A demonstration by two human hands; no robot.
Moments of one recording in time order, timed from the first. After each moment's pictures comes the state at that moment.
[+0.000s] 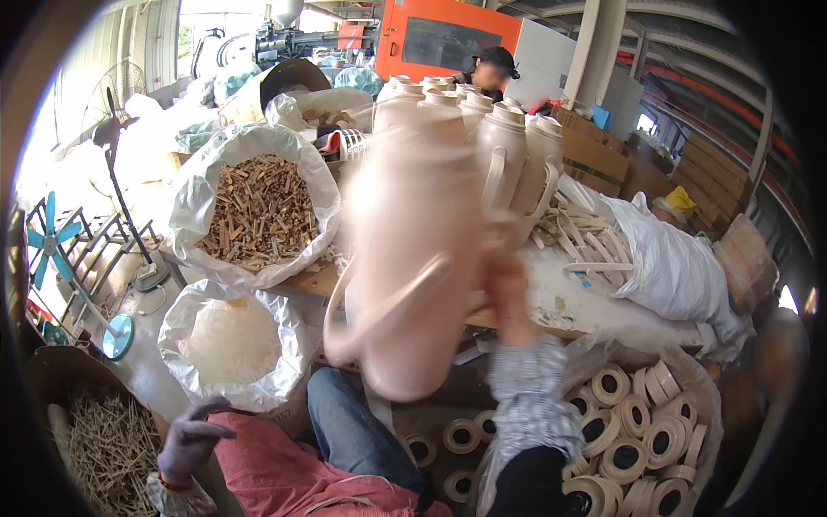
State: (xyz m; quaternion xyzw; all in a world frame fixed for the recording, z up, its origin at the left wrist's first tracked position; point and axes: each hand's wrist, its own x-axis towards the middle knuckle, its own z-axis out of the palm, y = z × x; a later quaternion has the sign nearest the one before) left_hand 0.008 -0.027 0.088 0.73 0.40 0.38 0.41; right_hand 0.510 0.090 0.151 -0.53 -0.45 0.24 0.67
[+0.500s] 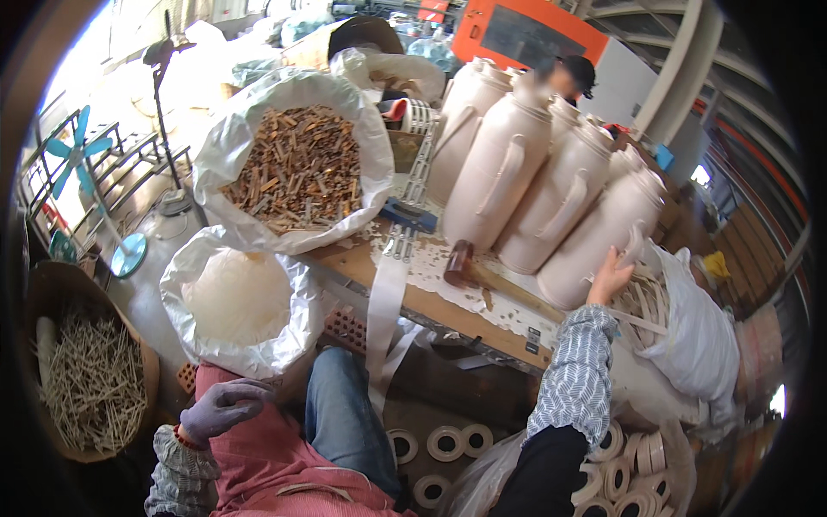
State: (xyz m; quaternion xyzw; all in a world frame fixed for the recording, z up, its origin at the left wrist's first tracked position) left_hand 0.059 0.011 0.045 0.63 0.40 0.32 0.59; right_hand 0.777 0.238 0.123 -0.62 -0.37 -0.21 0.66
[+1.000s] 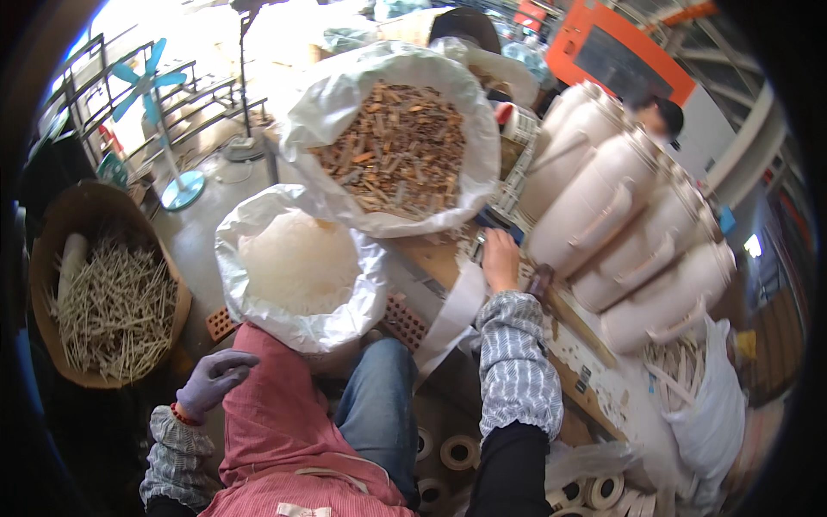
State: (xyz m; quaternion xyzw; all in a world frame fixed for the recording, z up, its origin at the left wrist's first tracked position) left_hand -0.014 -0.034 0.008 0.55 0.58 0.40 0.45; right_hand 0.419 0.343 0.007 -0.47 -0.82 -0.14 0.29
